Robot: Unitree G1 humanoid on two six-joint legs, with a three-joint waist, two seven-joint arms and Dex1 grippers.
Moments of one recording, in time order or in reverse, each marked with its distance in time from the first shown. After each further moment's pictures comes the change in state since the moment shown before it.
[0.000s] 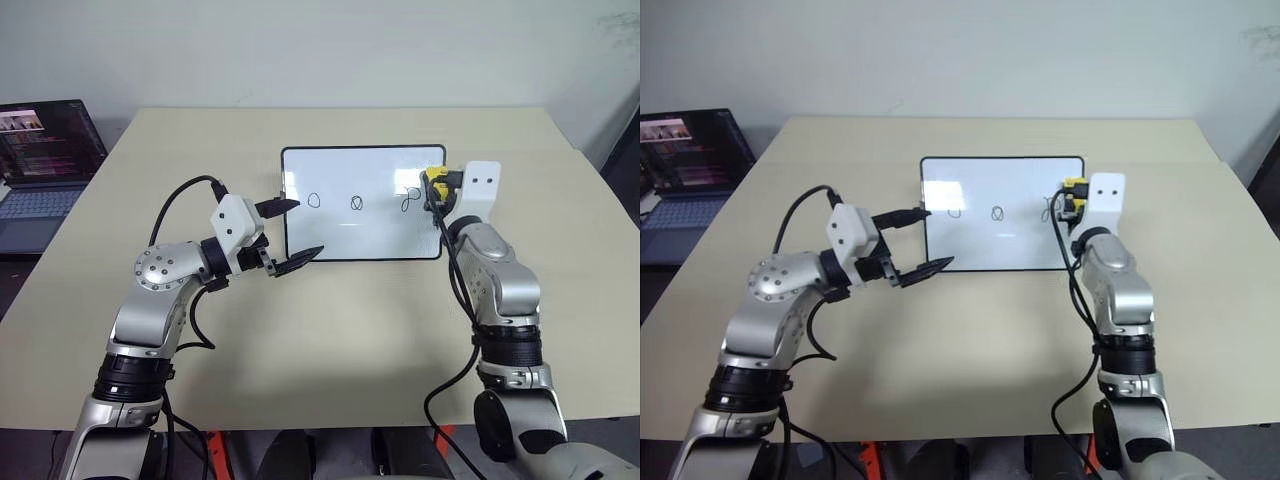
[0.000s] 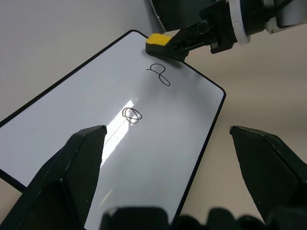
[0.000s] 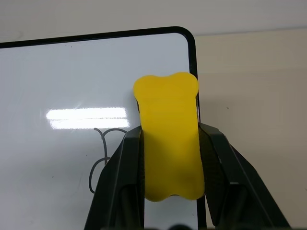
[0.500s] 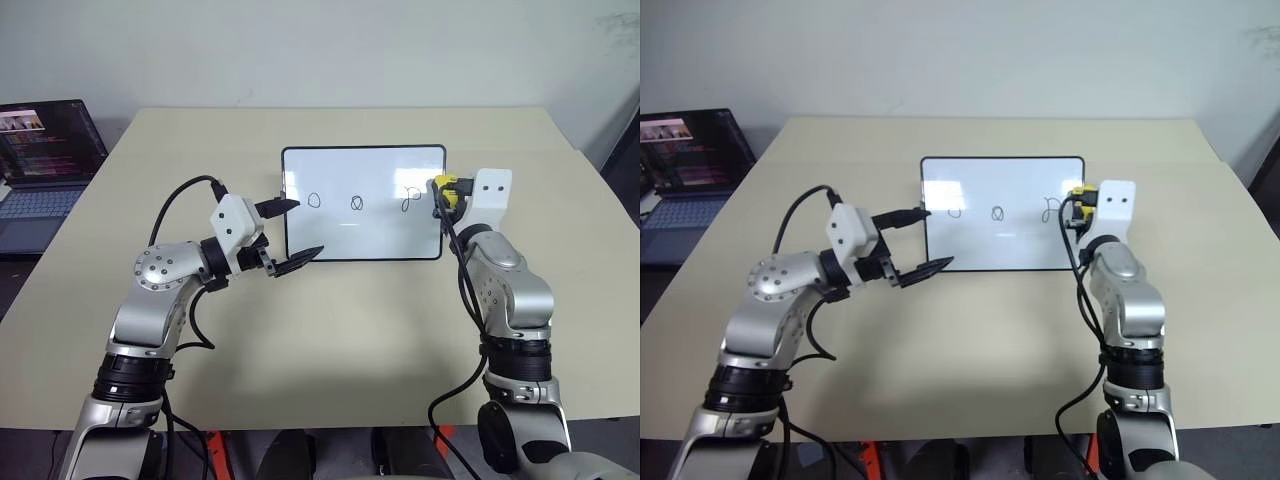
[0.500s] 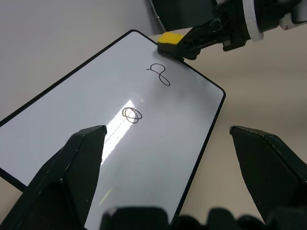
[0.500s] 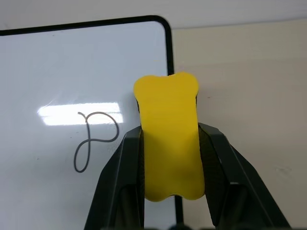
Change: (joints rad) left arm 0.000 0.003 0.000 -0.001 -0.004 0.003 -0.002; right arm 0.074 -0.015 -0.018 -0.119 0.002 0.088 -0.006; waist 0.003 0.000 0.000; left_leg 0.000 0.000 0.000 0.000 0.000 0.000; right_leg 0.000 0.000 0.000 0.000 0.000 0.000
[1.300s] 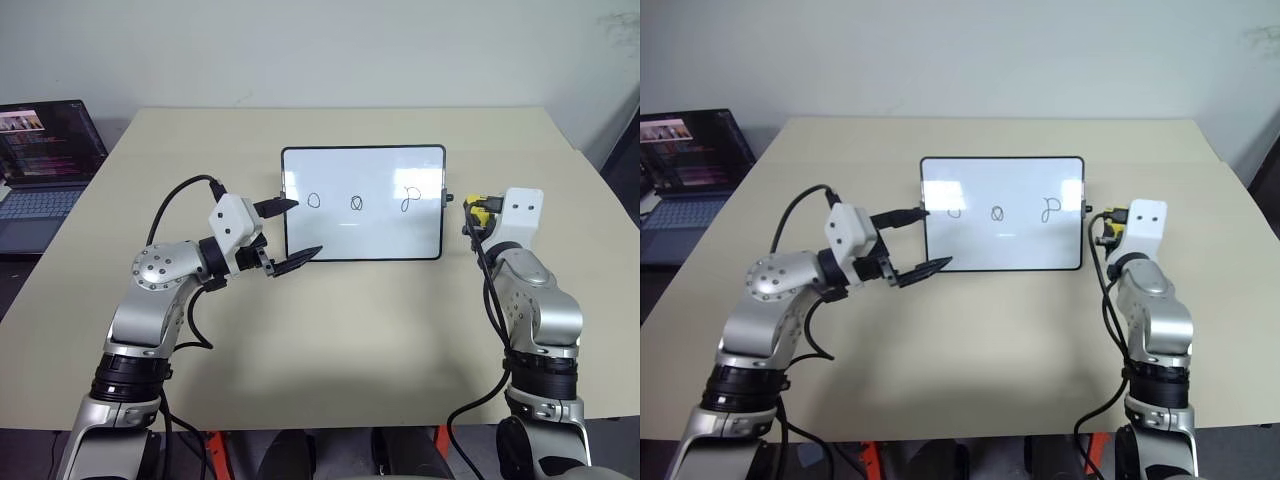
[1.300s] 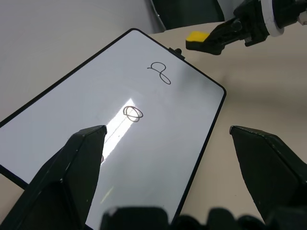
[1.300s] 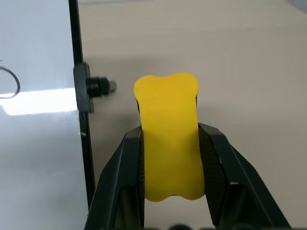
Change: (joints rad) left arm 0.000 0.010 0.001 0.000 0.000 0.001 -0.001; right arm 0.087 -0.075 -0.076 -0.062 -0.004 0.068 -0.027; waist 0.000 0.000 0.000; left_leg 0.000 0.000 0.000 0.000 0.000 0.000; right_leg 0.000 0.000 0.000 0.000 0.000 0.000
